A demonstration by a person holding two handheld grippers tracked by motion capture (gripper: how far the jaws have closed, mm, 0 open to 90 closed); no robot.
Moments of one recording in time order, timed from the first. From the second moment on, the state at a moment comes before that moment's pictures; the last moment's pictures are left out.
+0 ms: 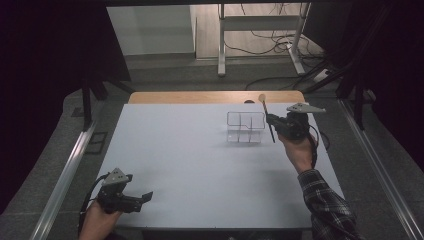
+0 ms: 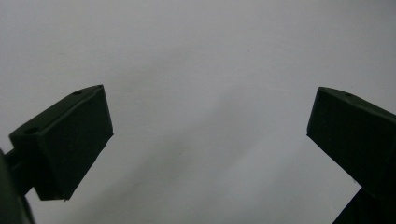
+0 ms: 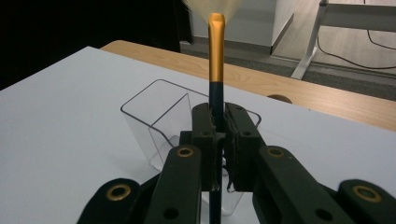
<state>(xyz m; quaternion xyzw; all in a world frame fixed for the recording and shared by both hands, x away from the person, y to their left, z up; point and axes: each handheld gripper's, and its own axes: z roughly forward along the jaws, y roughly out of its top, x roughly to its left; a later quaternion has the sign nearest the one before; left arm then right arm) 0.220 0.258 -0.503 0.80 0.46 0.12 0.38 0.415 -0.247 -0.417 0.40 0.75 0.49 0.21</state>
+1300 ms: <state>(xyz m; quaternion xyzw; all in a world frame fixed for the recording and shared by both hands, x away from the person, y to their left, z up) 0.220 0.258 -0.504 0.80 0.45 0.12 0.37 0.459 -0.216 -0.408 0.39 0.74 0.50 0.22</state>
